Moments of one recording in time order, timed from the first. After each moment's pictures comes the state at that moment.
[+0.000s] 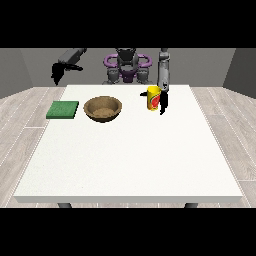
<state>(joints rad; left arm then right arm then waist) -0.44 0.06 0.25 -0.68 0.01 0.11 -0.90 -0.18 -0.27 -0.27 -1.43 -0.21 0.34 -0.27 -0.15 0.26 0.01</state>
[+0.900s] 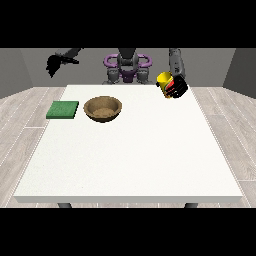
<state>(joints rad) -0.48 0.28 0.10 -0.73 -0.32 0.39 -0.60 -0.15 -0.31 -0.31 -1.30 -0.21 0.36 -0.22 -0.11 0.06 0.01</state>
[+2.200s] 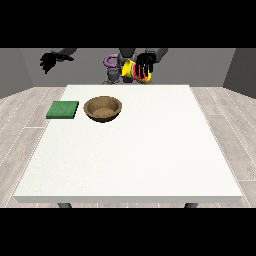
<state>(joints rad) -0.86 0.22 -0.38 -0.71 -1.14 0.41 0.26 -0.18 -0.37 -0.34 -1.07 -0.22 0.45 -0.28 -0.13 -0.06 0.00</state>
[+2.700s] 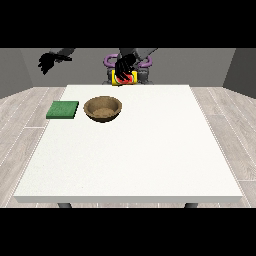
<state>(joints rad) -0.98 0.11 -0.68 -0.64 -1.49 0.18 0.36 -0.23 -0.39 -0.35 -1.01 -0.22 0.47 -0.29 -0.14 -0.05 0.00</state>
